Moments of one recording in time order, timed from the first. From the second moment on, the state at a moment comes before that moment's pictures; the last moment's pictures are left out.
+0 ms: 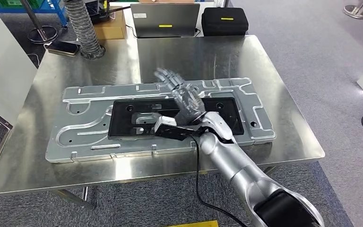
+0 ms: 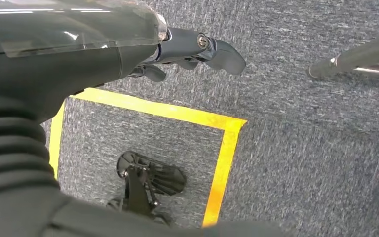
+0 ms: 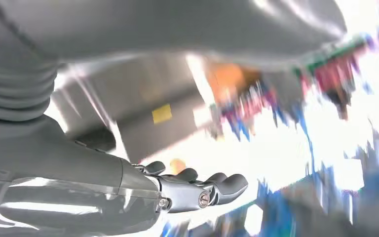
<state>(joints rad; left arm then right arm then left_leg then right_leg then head) -0.07 -0.07 0.92 -0.20 -0.54 -0.03 -0.37 -0.75 0.08 0.45 -0.82 0.64 -0.33 -0.53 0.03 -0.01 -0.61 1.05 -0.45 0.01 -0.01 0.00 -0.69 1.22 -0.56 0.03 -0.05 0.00</state>
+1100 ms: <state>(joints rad) -0.06 -0.07 1.04 -0.20 -0.56 -0.03 -0.33 0.03 0.01 -0.67 -1.30 0.72 -0.60 -0.65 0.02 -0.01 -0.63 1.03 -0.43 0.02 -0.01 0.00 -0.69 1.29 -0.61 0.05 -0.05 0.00</state>
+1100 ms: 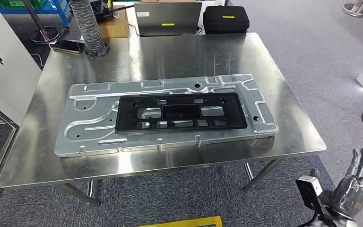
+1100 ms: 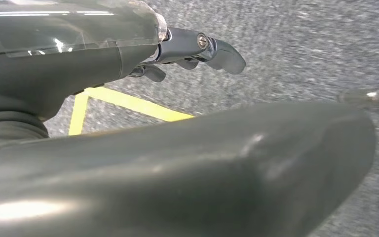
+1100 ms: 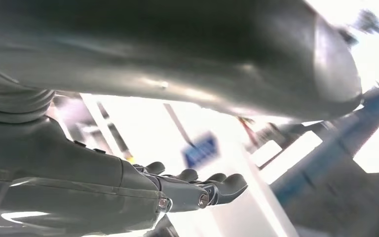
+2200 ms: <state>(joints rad) -0.05 -0.09 1.04 -0.20 -0.66 -0.04 -0.32 -0.03 0.01 -0.88 -0.24 1.09 -0.35 -0.07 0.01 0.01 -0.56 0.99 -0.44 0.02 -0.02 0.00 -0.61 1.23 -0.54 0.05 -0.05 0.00</state>
